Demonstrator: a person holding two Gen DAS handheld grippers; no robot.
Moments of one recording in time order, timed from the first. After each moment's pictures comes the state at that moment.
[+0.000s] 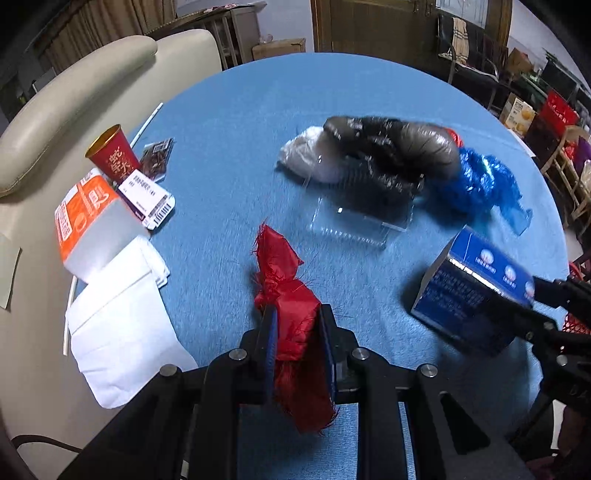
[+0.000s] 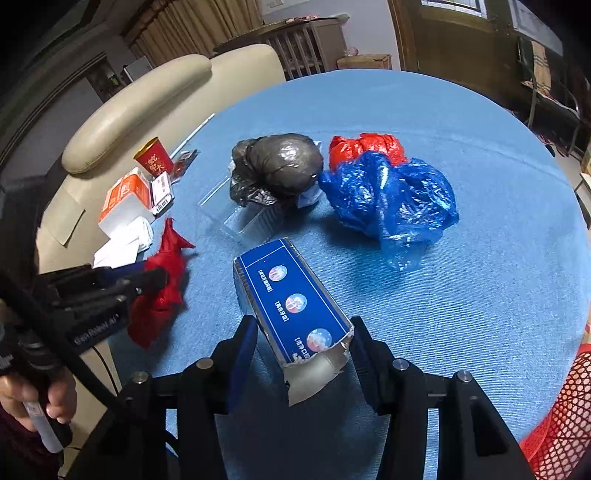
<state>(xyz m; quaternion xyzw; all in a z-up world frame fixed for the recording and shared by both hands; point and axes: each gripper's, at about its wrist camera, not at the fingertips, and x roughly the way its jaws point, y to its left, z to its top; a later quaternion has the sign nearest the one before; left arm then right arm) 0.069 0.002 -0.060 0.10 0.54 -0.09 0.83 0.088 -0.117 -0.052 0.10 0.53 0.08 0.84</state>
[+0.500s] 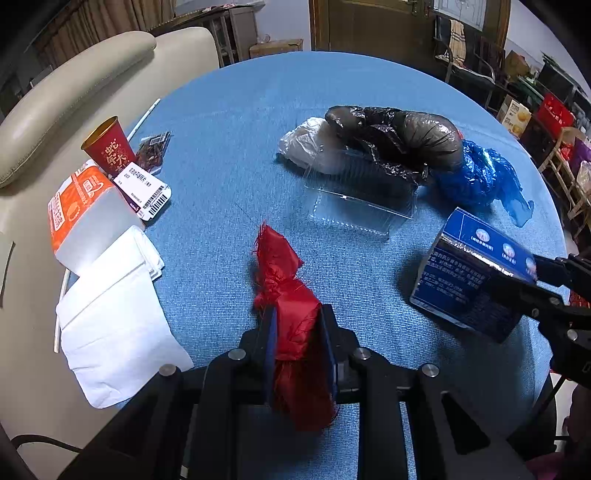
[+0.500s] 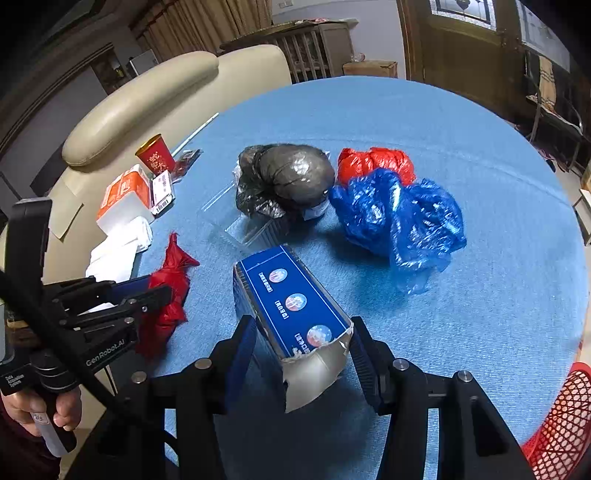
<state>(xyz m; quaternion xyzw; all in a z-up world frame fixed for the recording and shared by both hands) 0.069 0.004 -0.064 0.09 0.54 -0.10 0.83 0.099 -0.108 -0.050 0.08 0.52 0.08 0.84</state>
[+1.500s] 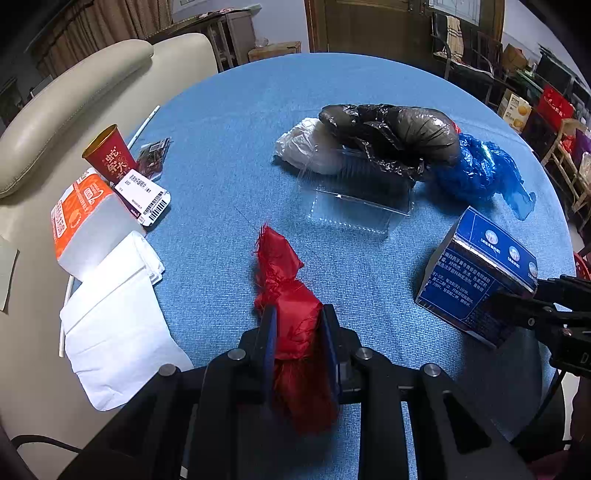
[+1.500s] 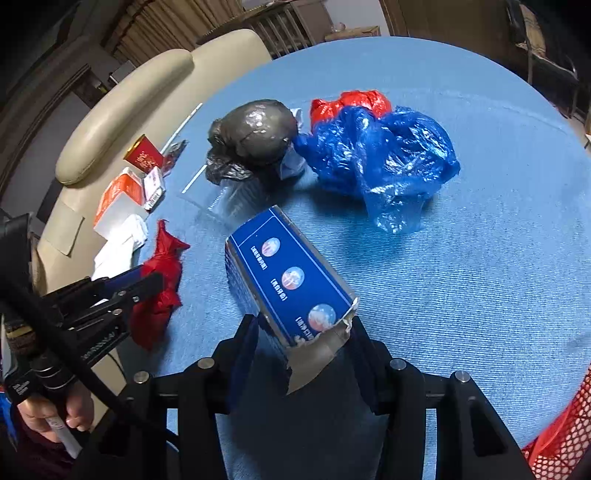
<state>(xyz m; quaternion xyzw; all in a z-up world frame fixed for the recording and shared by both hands) 0.066 -0.001 -0.064 0.11 0.53 -0.10 0.84 0.089 -0.131 -0.075 0.16 0.56 0.09 0.81</state>
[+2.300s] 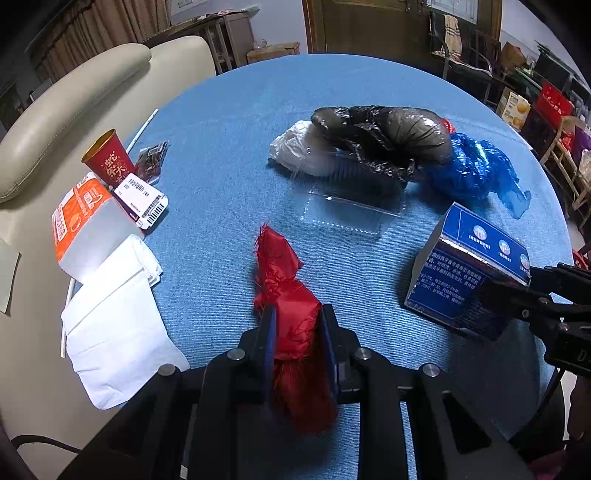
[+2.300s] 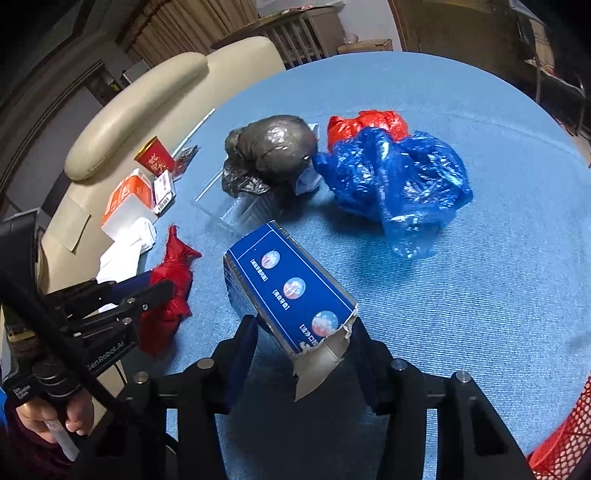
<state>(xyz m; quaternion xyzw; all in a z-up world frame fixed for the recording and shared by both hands) 0.060 -0.004 -0.061 0.11 0.52 -0.10 0.84 0.091 -0.125 -0.068 0.15 0.54 0.10 0.83</state>
